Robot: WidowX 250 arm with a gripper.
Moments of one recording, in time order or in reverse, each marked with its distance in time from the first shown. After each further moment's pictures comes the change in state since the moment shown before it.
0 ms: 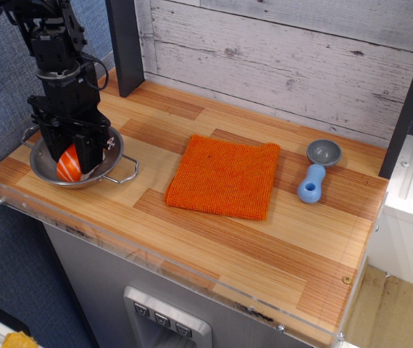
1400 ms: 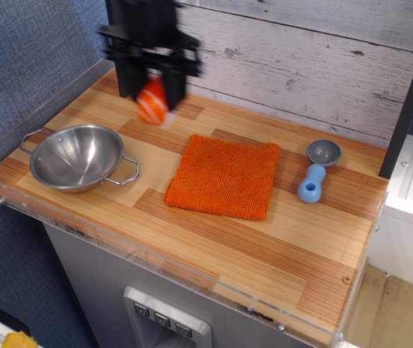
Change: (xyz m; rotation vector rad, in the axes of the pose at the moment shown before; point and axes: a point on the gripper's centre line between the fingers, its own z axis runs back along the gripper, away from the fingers) arm 0.042 -0.096 0.085 -0.061 -0.112 0.021
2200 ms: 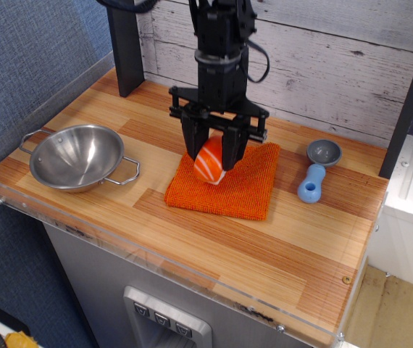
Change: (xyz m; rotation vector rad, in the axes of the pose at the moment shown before) arm 0.004 -0.044 -0.068 0.008 0.146 -0.031
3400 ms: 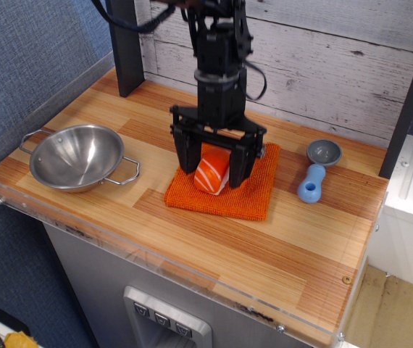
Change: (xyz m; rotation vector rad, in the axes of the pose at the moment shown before) arm -0.006 -0.003 -0.001 -0.038 0.027 -0.011
